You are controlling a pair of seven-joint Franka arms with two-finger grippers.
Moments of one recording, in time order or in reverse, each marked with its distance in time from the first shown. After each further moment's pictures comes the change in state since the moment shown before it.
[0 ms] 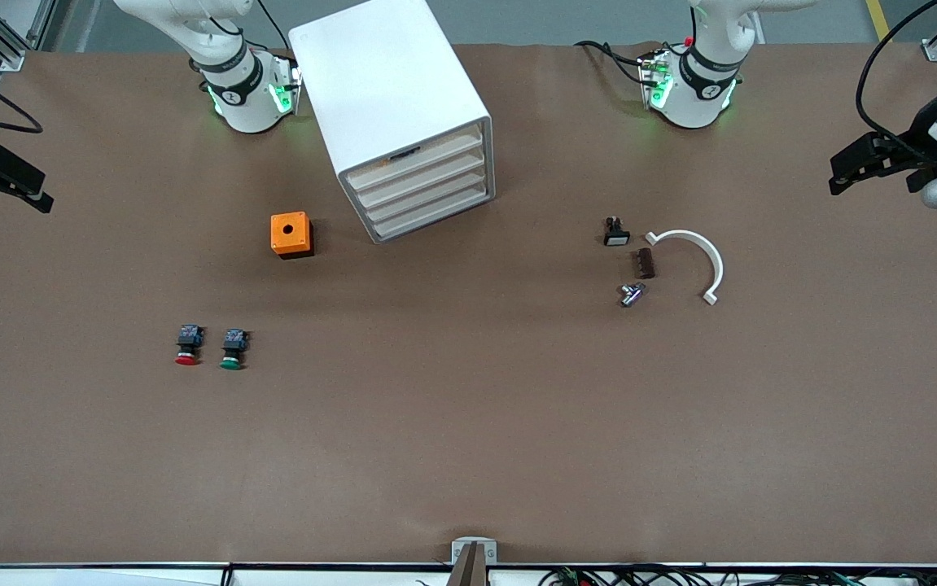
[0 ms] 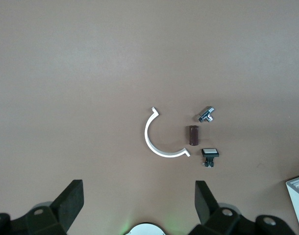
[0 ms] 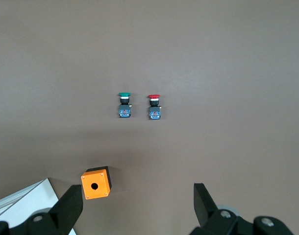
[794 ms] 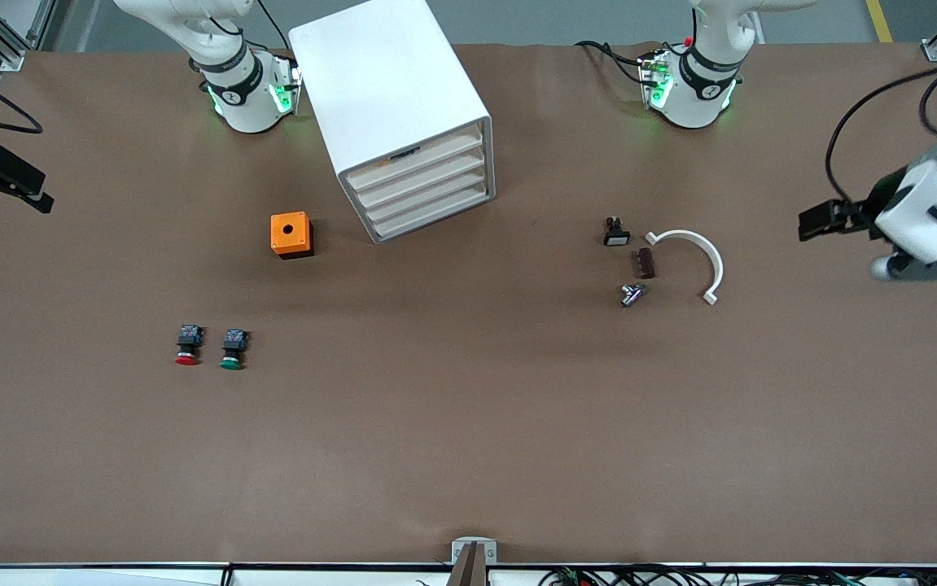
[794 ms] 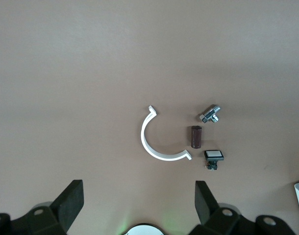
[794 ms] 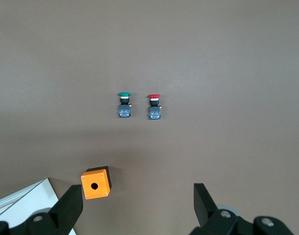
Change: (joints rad) left arm -0.001 0.199 -0.001 0.011 -0.007 0.046 -0.005; right arm 0.000 0.004 0.000 0.000 0.000 0.000 0.000
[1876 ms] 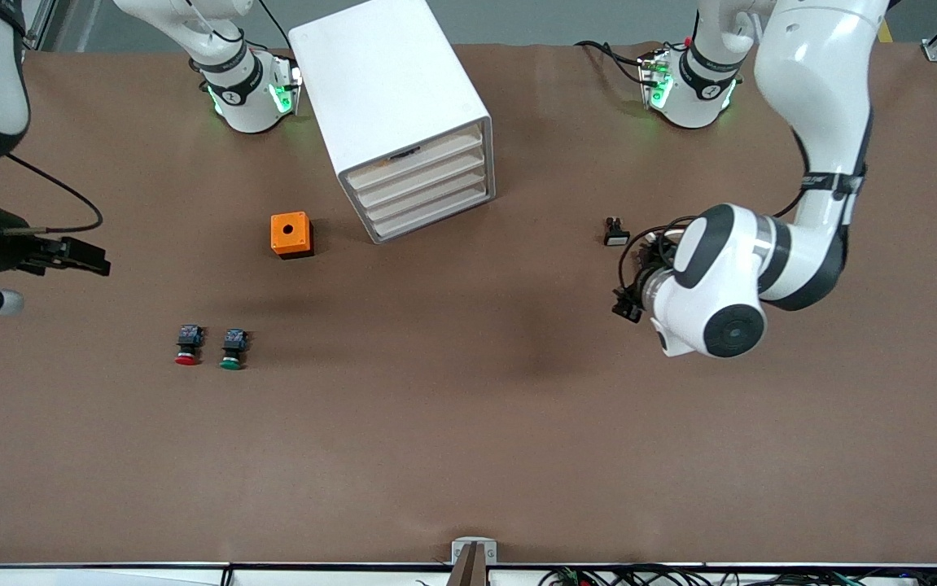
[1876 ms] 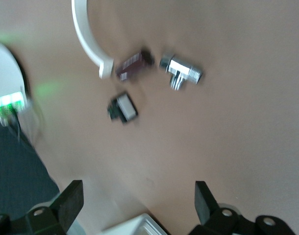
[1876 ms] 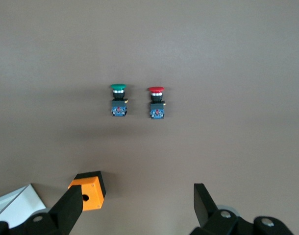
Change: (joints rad) left arm -0.278 0.442 -0.023 0.062 -0.283 0.021 -1.451; right arm 0.004 0.242 0.002 0.001 0.000 0.084 0.000
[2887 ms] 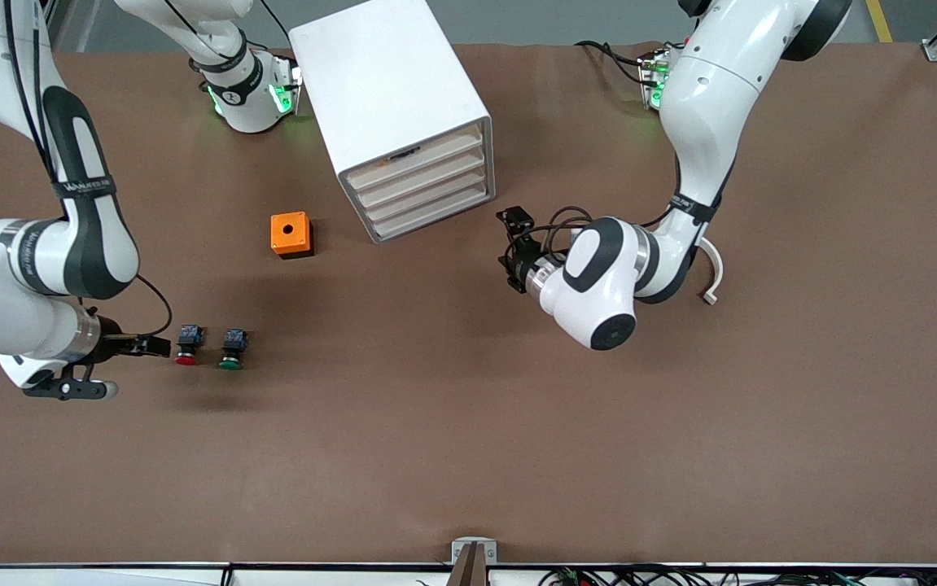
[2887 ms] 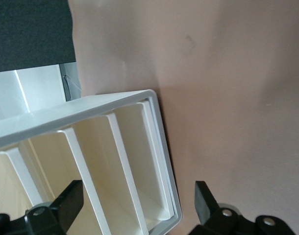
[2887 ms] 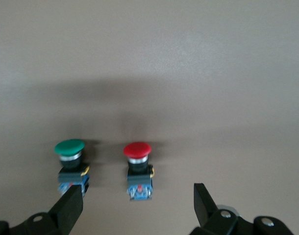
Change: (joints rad) left arm -0.190 0.141 -0.002 0.025 -0.483 0.096 -0.618; right arm -0.032 0.318 -0.013 -0.145 -0.019 0.503 -0.003
